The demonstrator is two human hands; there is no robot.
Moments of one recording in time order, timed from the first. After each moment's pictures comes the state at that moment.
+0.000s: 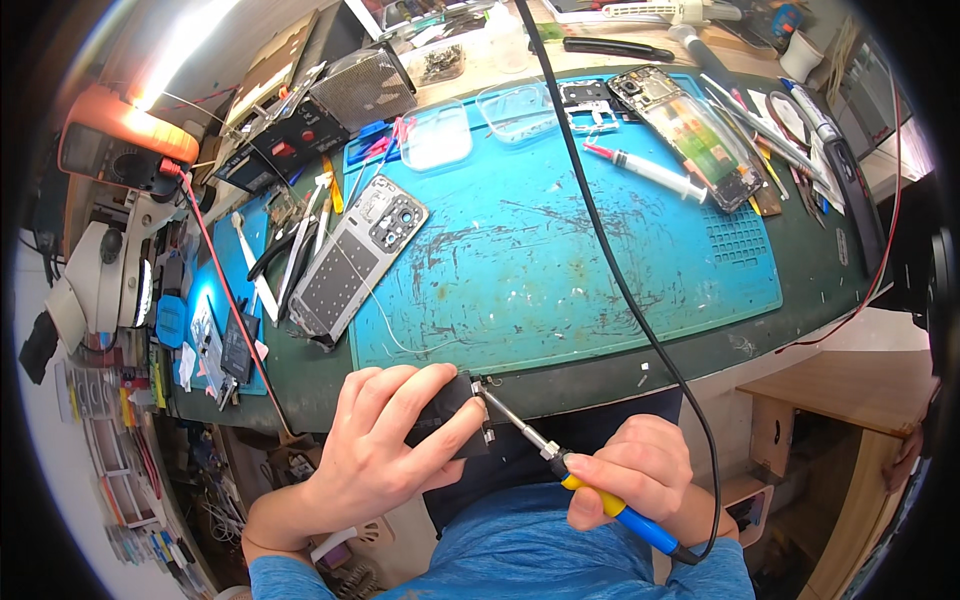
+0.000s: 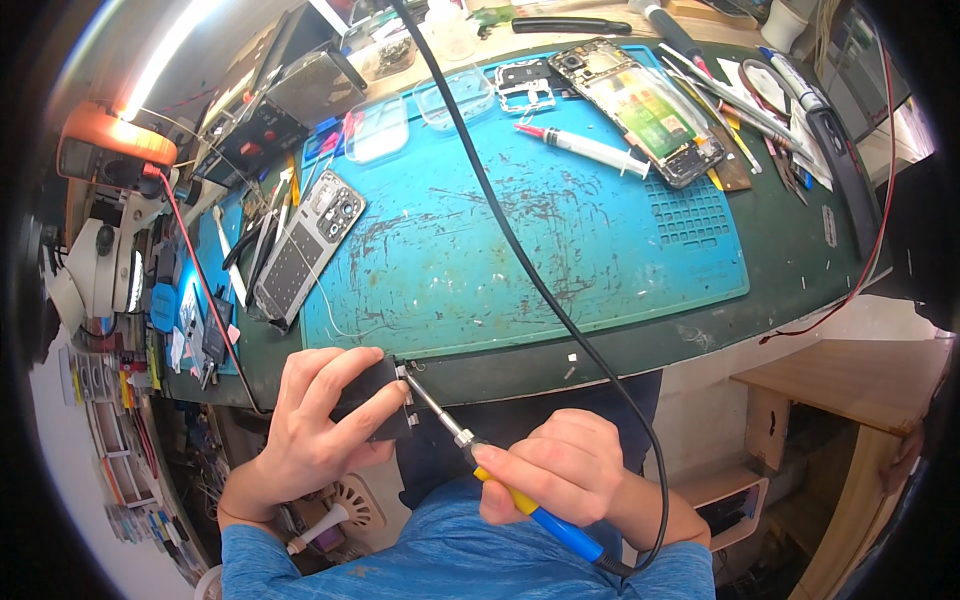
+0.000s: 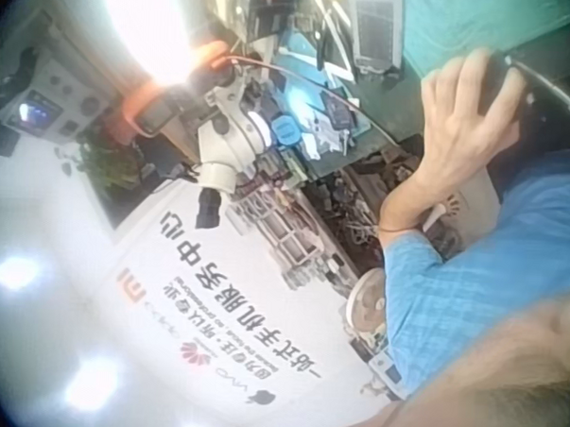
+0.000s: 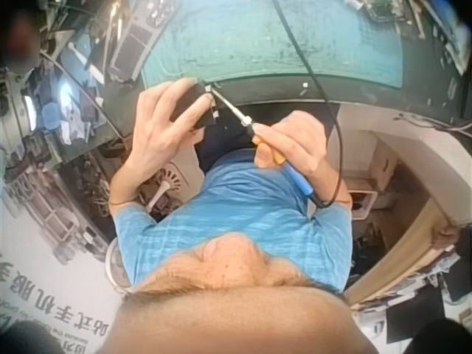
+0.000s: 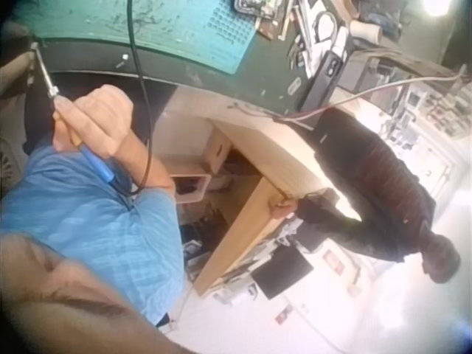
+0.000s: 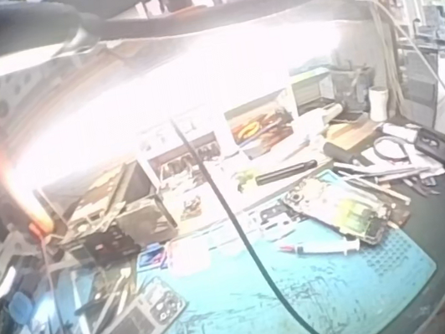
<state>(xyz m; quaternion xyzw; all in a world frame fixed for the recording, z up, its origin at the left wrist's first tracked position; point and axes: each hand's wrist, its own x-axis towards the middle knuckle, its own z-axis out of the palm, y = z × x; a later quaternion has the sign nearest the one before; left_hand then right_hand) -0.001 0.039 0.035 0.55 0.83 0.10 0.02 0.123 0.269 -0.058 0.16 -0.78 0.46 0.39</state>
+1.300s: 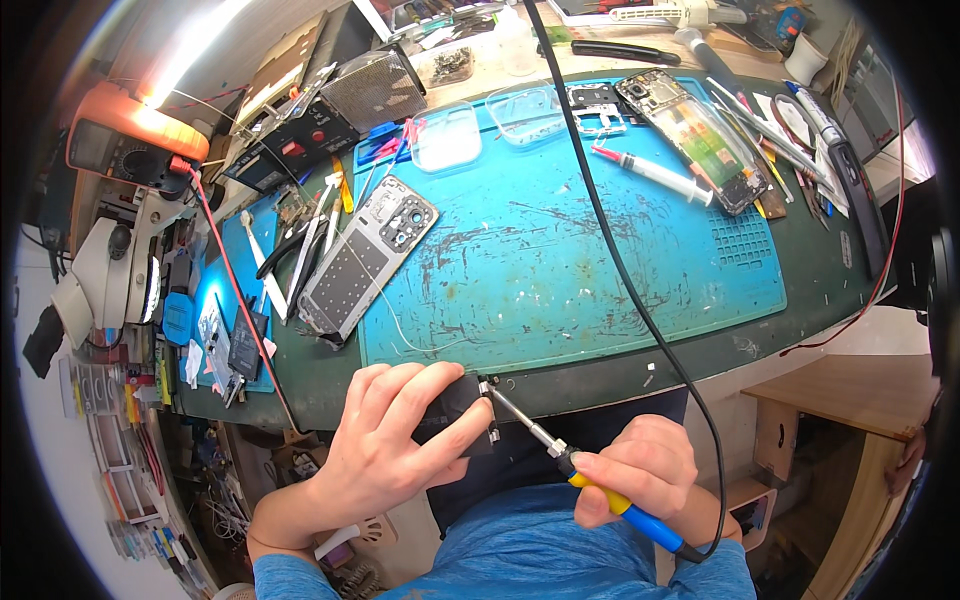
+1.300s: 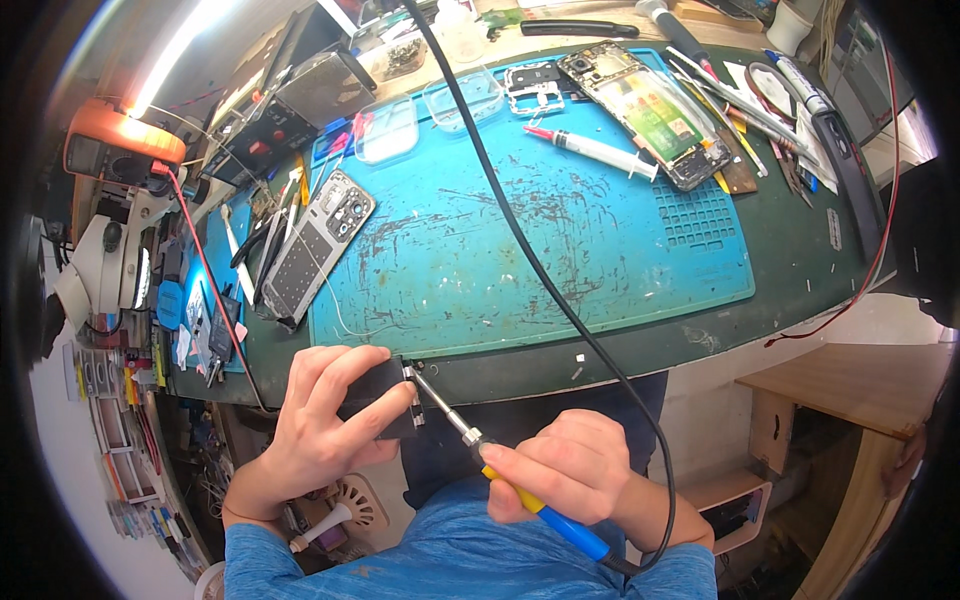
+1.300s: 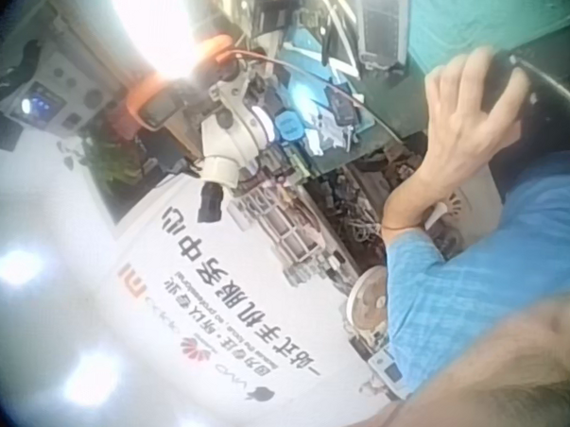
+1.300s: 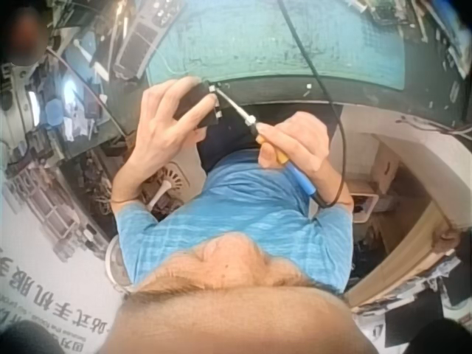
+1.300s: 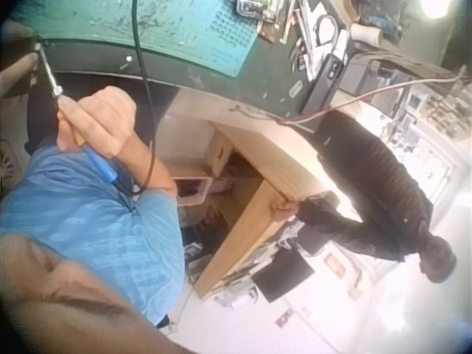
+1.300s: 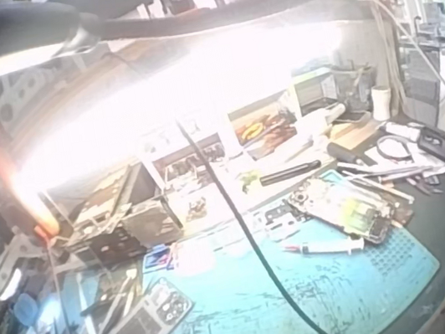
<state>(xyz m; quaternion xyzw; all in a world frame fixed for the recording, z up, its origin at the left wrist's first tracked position) -0.003 0.036 0.033 0.55 0.83 0.11 0.01 0.123 0.270 -0.059 0.16 -0.78 0.46 0.39</state>
